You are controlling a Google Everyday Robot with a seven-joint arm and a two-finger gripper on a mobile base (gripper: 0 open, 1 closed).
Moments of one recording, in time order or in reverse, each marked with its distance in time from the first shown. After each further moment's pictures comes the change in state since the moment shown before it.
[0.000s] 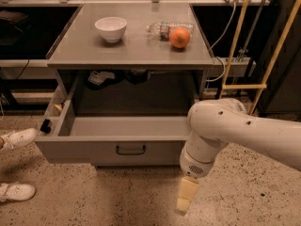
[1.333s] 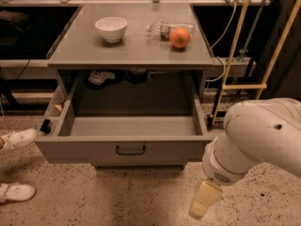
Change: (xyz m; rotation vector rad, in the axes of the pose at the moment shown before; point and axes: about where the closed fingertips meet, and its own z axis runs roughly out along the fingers) arm 0.029 0.025 -0.085 0.244 -0.085 0.101
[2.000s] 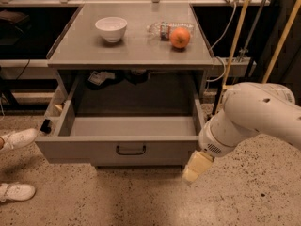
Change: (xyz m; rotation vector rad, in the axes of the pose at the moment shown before) arm -0.030 -0.069 0.023 0.013 -0.094 0.084
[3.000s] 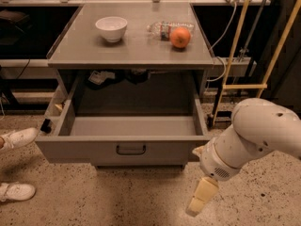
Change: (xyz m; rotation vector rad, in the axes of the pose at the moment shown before) arm 0.023 0.069 0.012 -0.233 -0.073 -0.157
